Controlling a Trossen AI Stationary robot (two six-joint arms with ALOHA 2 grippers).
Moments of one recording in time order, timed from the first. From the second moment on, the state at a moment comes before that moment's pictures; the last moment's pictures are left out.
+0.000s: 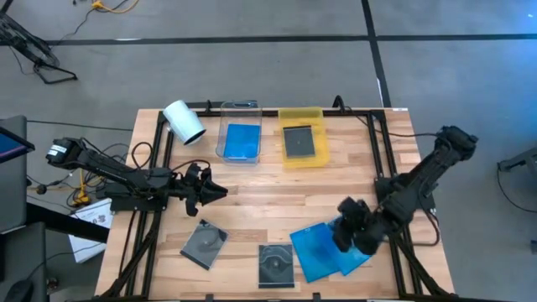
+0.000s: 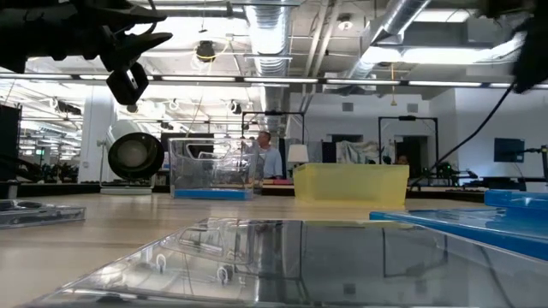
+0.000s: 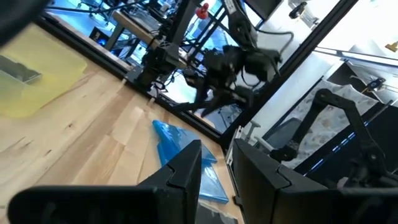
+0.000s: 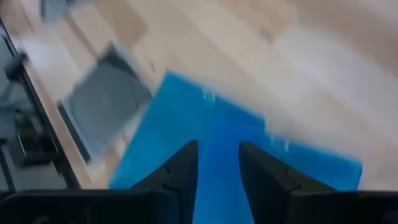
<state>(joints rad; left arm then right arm) -0.24 0.84 0.15 0.77 -0.14 -0.66 0.79 1.29 0.86 -0.73 0.45 1.45</state>
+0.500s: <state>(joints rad) -0.24 0.84 0.15 0.75 -0.15 -0.69 0.94 1.45 0.86 -0.83 0.27 1.72</state>
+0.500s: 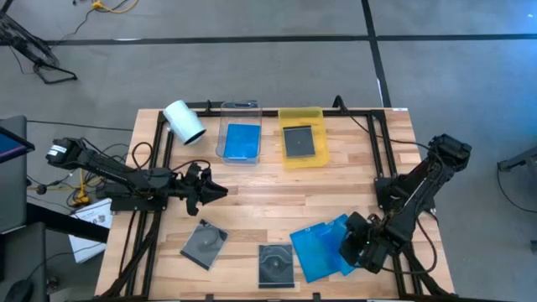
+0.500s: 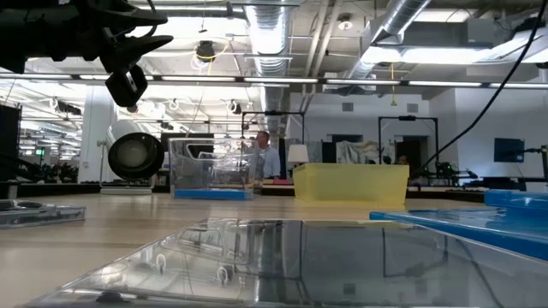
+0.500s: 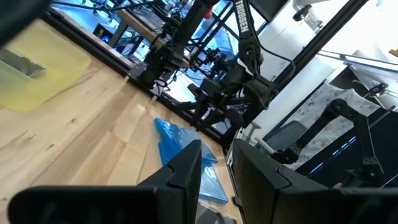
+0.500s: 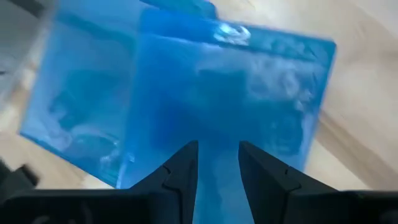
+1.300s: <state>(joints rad) -0.24 0.84 0.15 0.71 -0.14 -0.69 1.25 1.42 0.94 -0.93 0.02 1.99</state>
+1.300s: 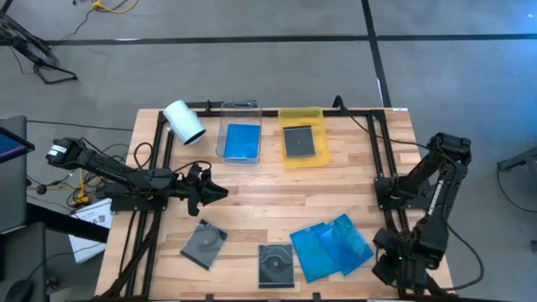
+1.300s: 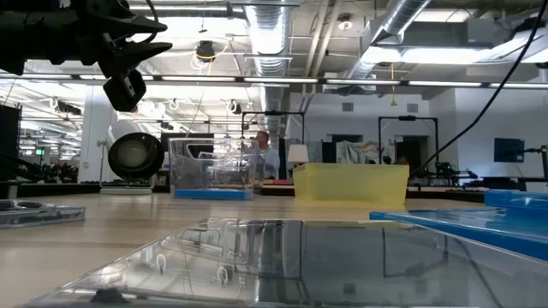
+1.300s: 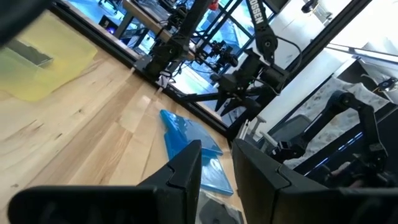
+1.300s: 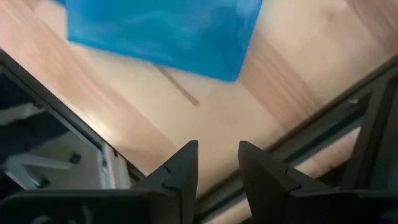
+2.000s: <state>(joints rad) -0.24 0.84 0.15 0.71 -0.18 -0.70 1.17 1.66 0.94 -0.77 -0.02 1.87</state>
